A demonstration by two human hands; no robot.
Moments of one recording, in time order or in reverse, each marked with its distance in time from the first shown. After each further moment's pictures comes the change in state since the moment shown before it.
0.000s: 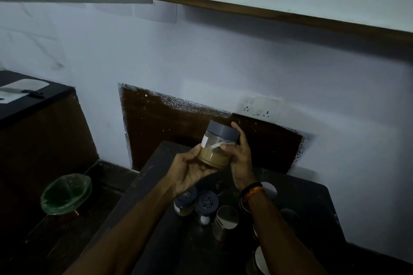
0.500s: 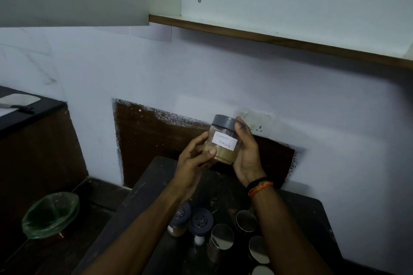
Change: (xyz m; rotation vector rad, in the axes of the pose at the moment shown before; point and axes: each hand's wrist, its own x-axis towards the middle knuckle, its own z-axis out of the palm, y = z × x) left_hand 0.004 0.011 0.061 0.432 0.021 0.430; right_hand 0.035 -0.066 0.008 0.243 0.066 0.020
